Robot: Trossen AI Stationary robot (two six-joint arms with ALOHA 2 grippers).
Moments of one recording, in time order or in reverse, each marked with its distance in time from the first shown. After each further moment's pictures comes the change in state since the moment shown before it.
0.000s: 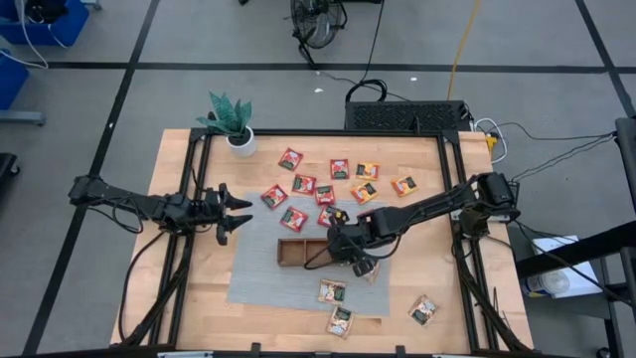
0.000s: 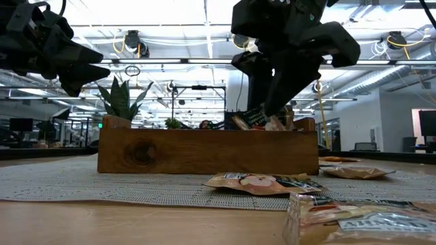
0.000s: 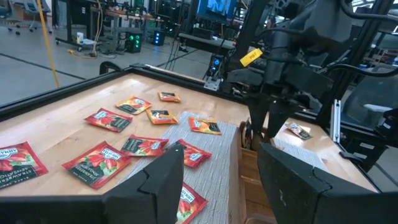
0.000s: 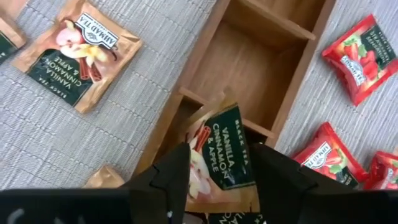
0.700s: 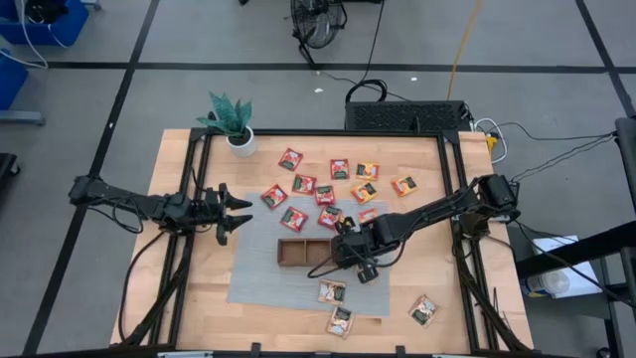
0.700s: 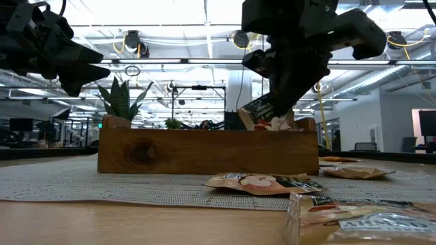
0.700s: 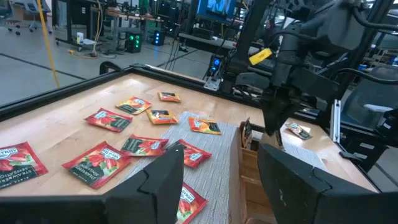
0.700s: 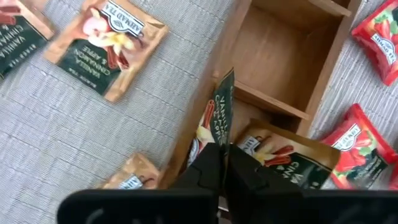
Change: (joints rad) left arm 0.000 0.000 0.000 0.000 0.000 0.000; right arm 0.064 -0.005 0.000 -0.060 0.009 0.110
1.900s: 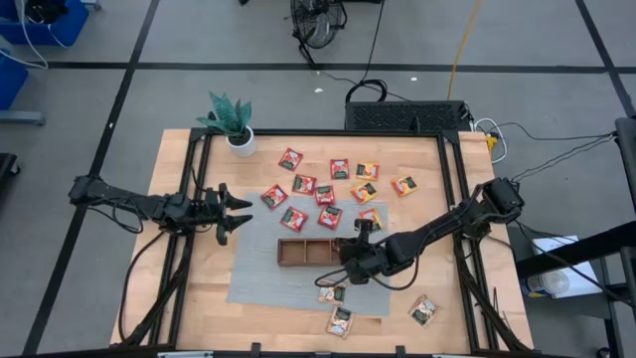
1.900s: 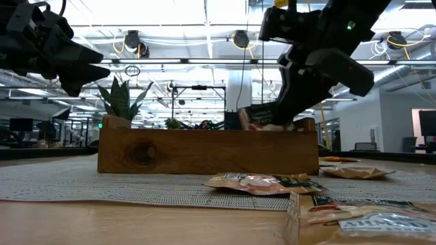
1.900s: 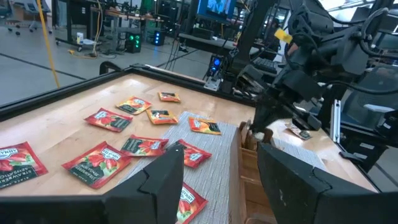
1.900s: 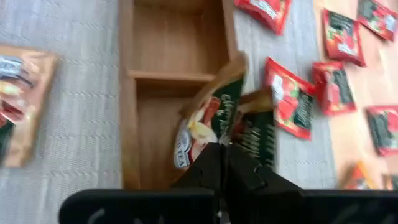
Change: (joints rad) left arm 0.000 0.000 0.000 0.000 0.000 0.000; right arm 0.128 -0.032 -0.181 0.185 0.500 0.433
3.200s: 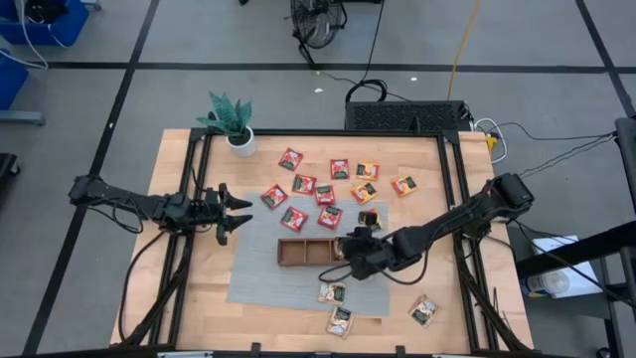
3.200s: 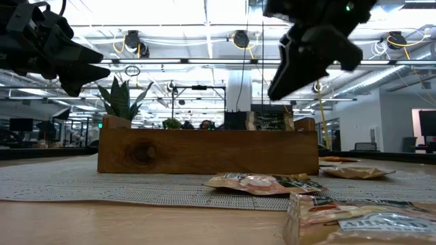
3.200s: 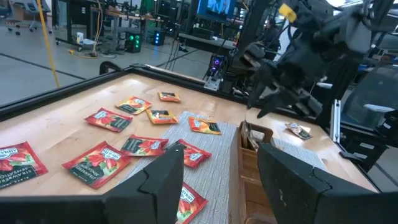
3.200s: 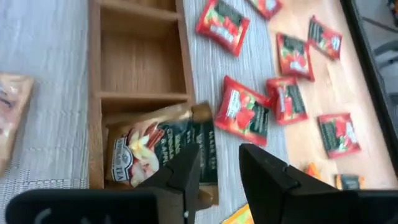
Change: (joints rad) left arm 0.000 0.000 0.000 0.000 0.000 0.000; right arm -0.002 -0.089 0.000 -0.011 0.068 -0.047
